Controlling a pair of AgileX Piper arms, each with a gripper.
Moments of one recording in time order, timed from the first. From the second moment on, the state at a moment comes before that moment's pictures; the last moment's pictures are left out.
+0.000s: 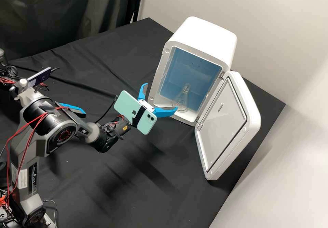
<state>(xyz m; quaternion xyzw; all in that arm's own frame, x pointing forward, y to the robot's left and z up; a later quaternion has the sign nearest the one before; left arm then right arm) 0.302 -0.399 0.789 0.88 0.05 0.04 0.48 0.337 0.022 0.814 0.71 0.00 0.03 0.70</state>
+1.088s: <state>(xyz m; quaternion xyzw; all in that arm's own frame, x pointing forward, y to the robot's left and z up) 0.261 -0.349 0.840 0.85 0.10 0.15 0.50 0.337 0.032 0.806 0.71 0.03 0.03 0.70</state>
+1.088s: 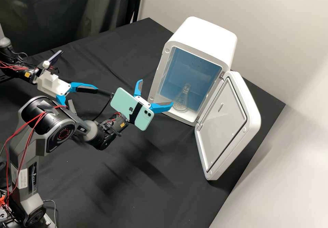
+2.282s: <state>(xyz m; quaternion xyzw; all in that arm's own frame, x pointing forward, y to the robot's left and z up) 0.237 -0.304 0.843 0.83 0.18 0.18 0.50 0.341 0.048 0.807 0.71 0.05 0.06 0.70</state>
